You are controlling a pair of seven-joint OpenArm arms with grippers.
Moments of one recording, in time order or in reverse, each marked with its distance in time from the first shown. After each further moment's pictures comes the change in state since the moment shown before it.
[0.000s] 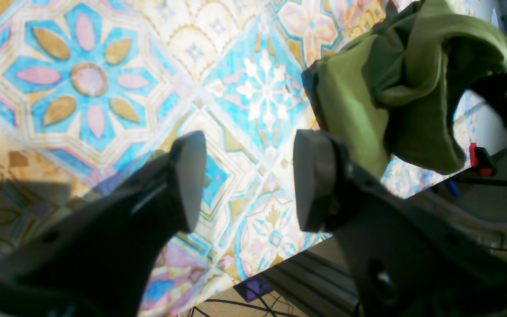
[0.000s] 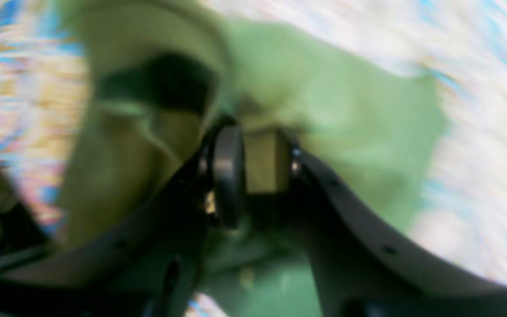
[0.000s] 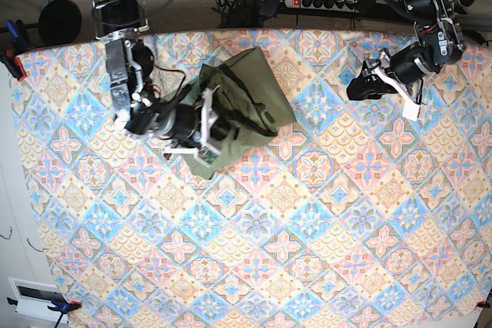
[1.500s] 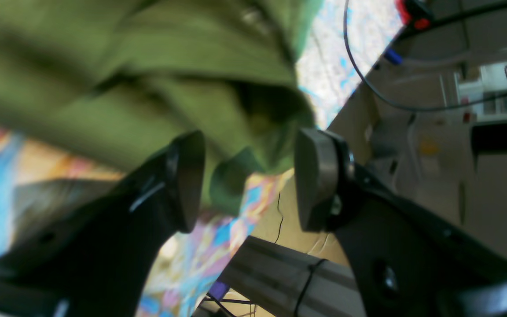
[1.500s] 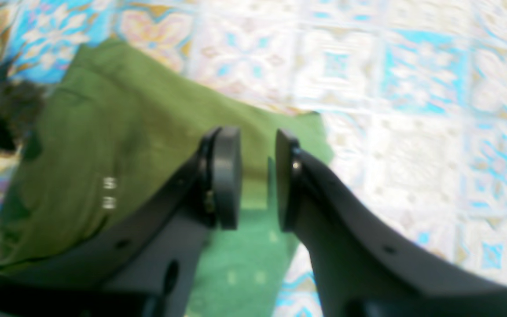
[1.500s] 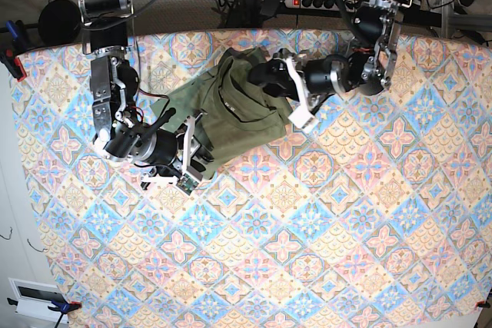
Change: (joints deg) left arm -10.9 -0.2 38.8 0.2 1.9 0.0 -2.6; right arm 6.4 3.0 3.5 1.2 -0.5 0.1 0.1
